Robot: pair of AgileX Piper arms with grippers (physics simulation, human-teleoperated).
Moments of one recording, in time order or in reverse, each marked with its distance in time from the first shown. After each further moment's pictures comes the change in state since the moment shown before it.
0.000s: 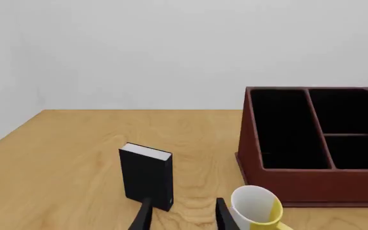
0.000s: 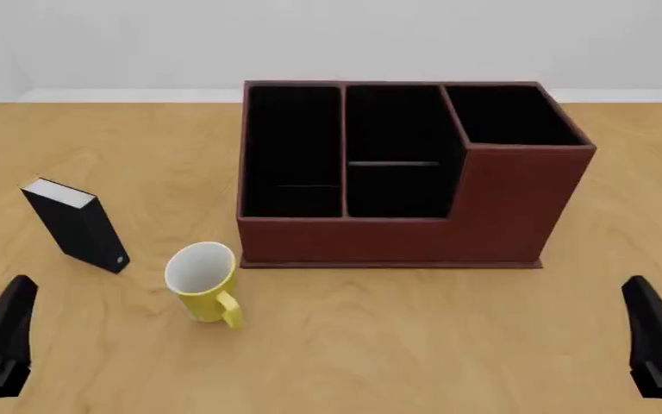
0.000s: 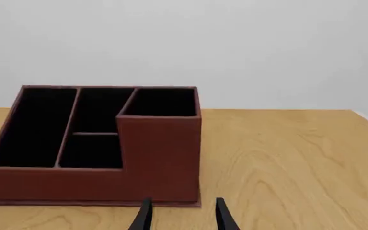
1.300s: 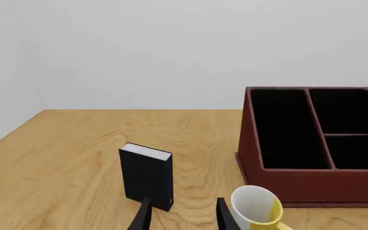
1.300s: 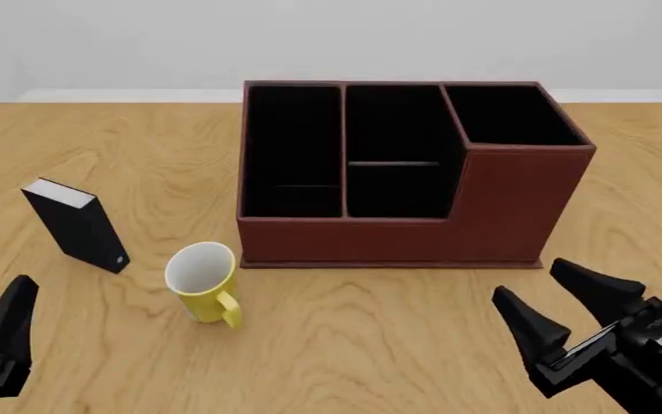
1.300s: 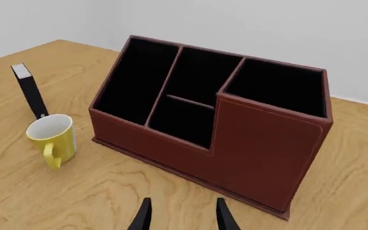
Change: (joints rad) left arm 0.000 0.000 0.000 0.000 0.000; right arm 0.437 0.627 -0.003 -0.441 -0.019
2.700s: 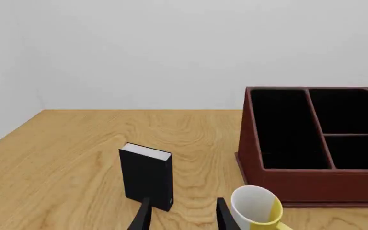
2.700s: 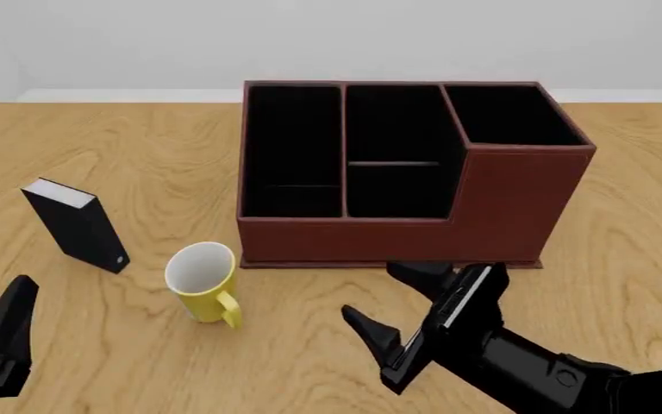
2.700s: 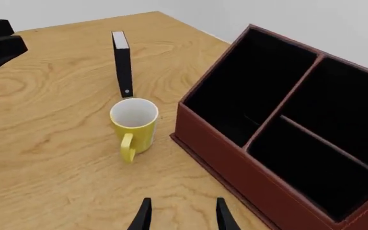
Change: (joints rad) left arm 0.000 0.000 0.000 0.000 0.000; right arm 0.373 0.836 -0.227 -0.528 -0.073
